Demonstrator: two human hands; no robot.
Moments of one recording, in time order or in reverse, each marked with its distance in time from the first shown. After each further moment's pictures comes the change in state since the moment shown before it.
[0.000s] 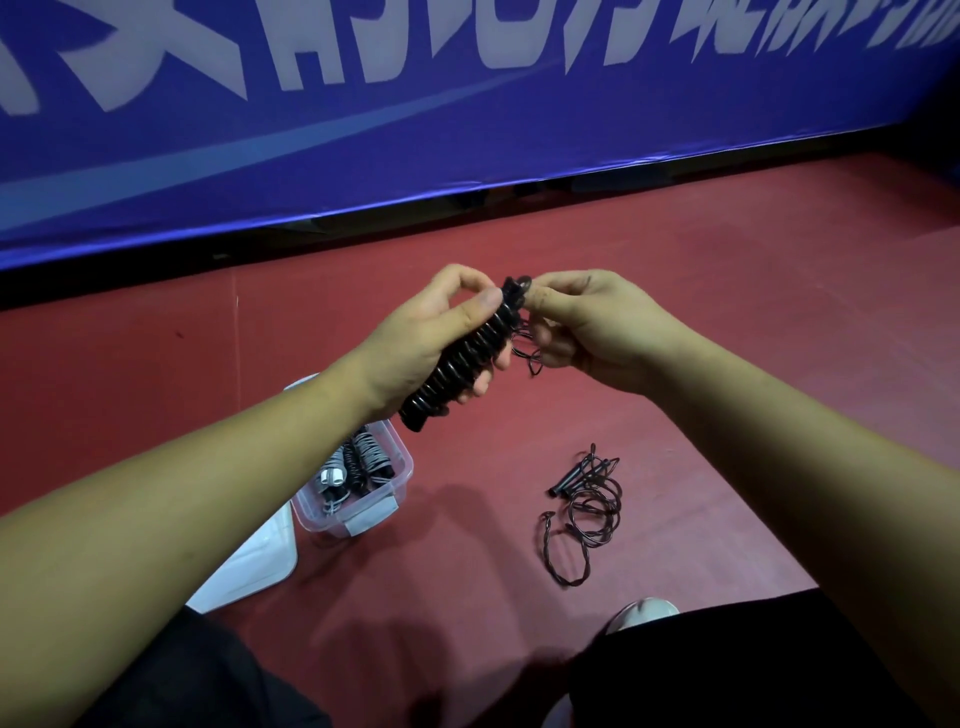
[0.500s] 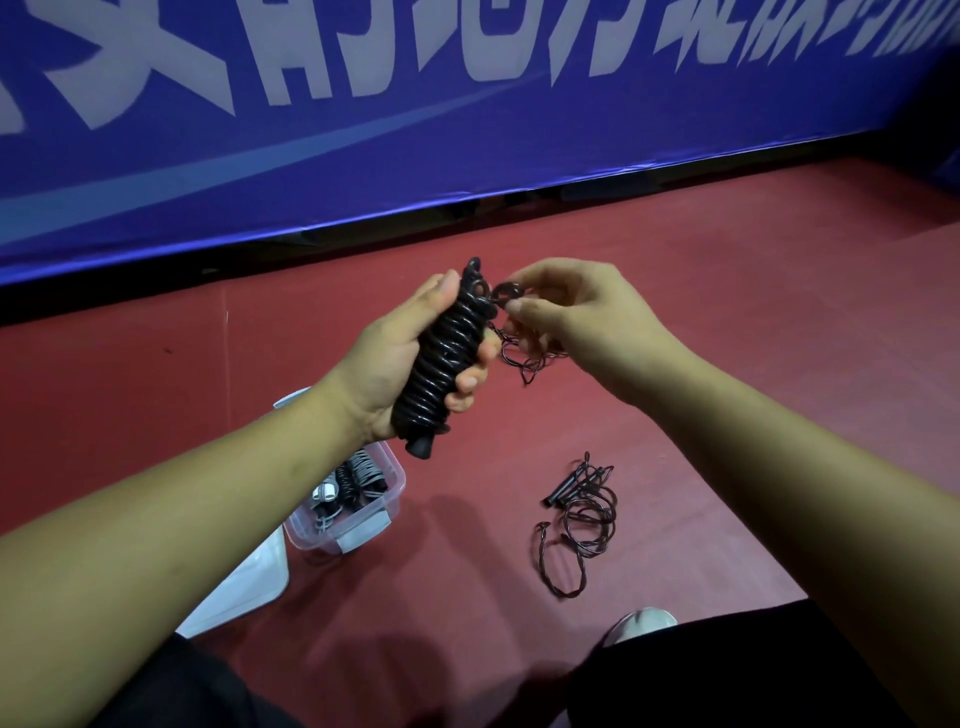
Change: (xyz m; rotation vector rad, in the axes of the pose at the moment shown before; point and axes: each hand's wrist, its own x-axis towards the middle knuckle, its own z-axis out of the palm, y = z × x) left_hand 0.004 0.000 0.005 -0.500 -0.090 -0.113; right_hand -0.006 -0.009 -0.001 -0.328 0.166 -0.225
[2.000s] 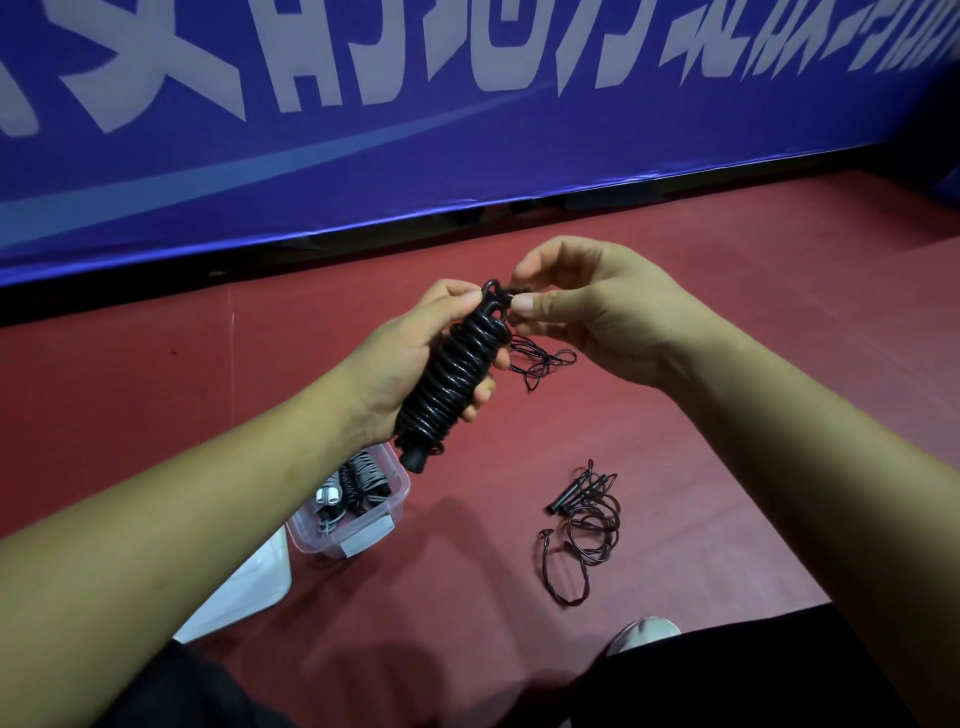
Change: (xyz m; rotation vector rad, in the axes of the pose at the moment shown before) left_hand -0.007 0.011 0.010 0.186 0.151 0.016; right_hand 0.005 -0.027 -0.004 0.429 -0.166 0.120
